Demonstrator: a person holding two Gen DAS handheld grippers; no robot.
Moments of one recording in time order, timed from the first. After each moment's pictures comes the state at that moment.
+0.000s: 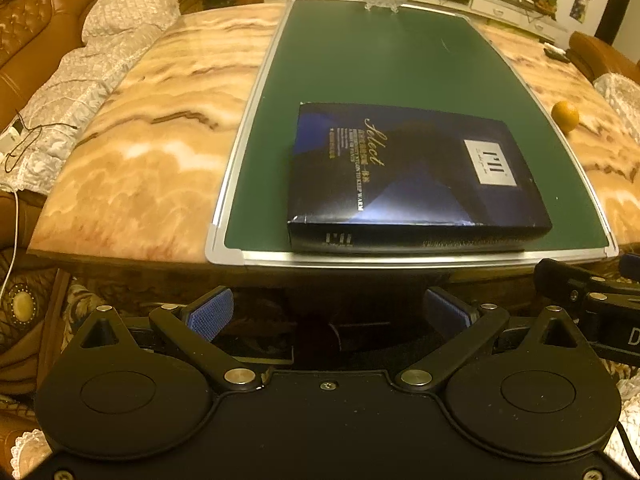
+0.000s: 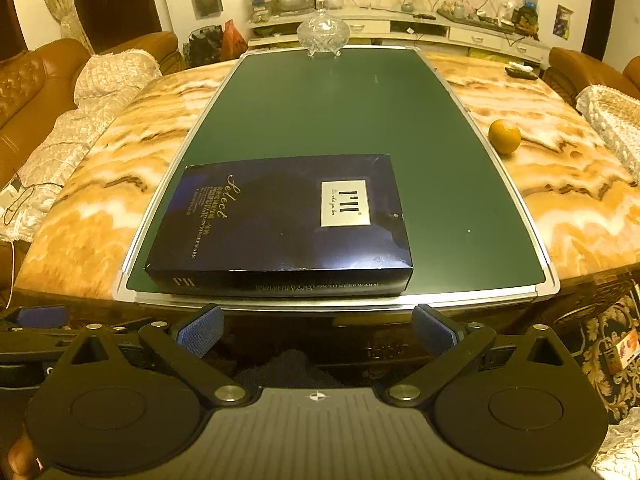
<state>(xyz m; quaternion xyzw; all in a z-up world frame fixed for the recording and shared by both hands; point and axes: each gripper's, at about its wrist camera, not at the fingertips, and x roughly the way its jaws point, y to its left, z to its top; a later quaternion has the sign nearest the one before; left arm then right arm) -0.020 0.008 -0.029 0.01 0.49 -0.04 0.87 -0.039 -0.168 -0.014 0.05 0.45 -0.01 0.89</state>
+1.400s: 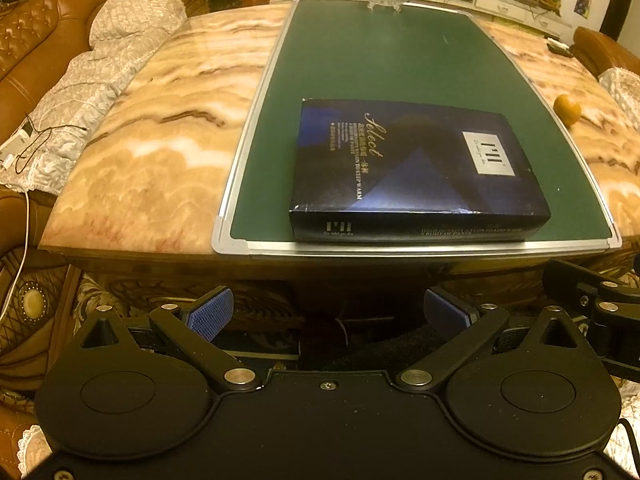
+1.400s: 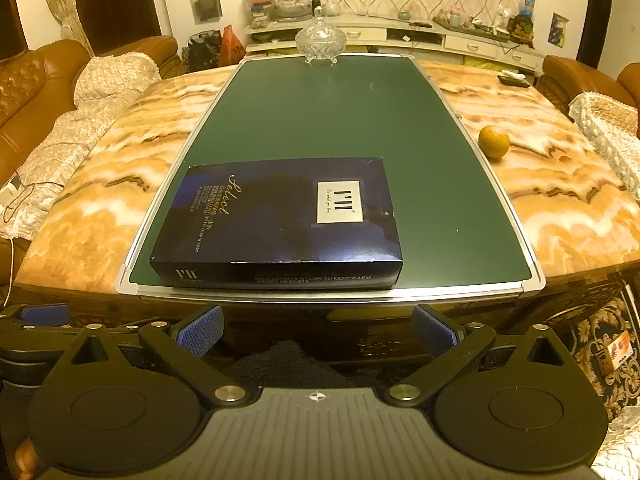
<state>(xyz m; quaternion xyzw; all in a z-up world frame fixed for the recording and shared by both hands) -0.032 0.000 -0.025 0.02 0.50 -0.02 0.87 -0.058 -0.166 -0.006 0.04 0.44 -0.01 0.90</state>
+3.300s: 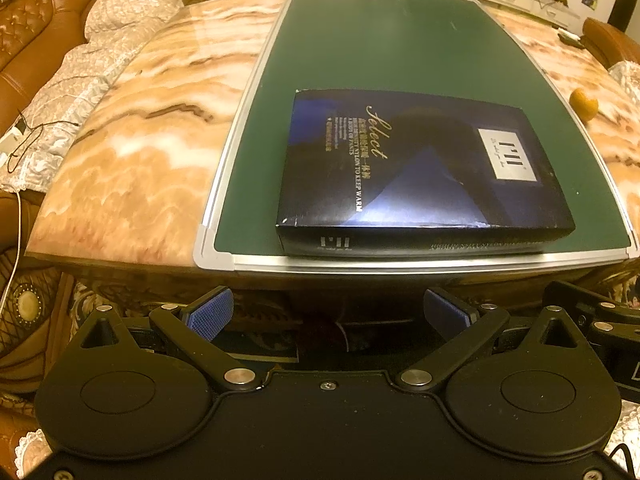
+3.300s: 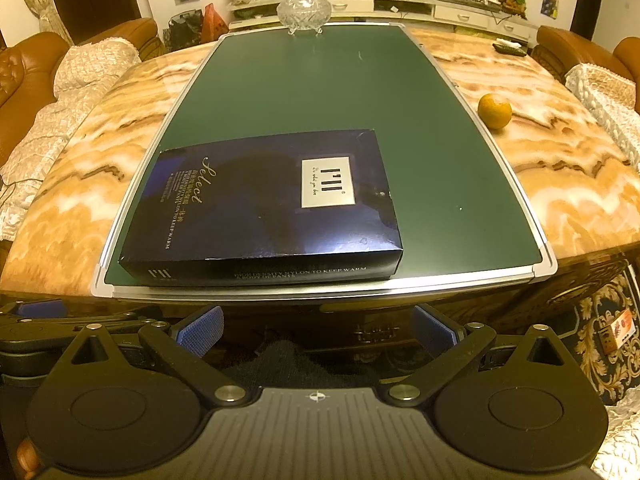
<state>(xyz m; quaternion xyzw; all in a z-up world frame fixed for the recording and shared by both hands) 0.005 -0.011 -0.050 0.03 0.51 -0.02 0.86 -0.025 -0.177 -0.033 0.05 0.48 -0.03 0.88</state>
